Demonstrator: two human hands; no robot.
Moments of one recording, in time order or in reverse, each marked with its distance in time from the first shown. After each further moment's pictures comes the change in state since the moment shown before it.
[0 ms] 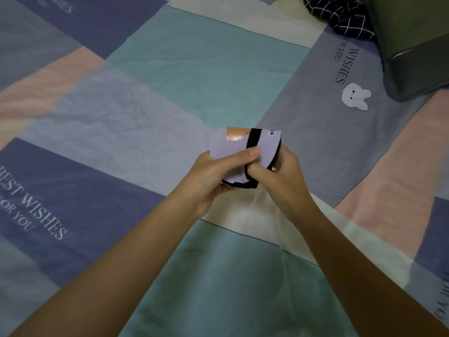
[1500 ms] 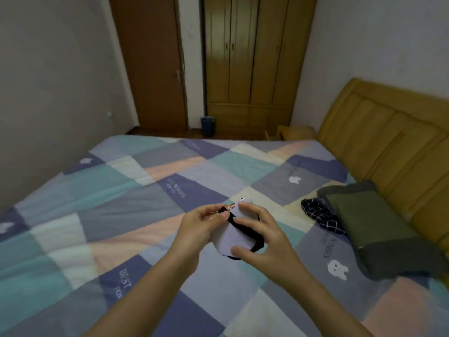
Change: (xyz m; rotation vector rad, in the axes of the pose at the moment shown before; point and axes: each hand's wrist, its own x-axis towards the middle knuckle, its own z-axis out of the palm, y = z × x) left_hand -0.249 0.202 0.039 0.123 0.430 0.549; right_hand -0.104 -0.277 0.042 -0.473 -0.291 -0.748
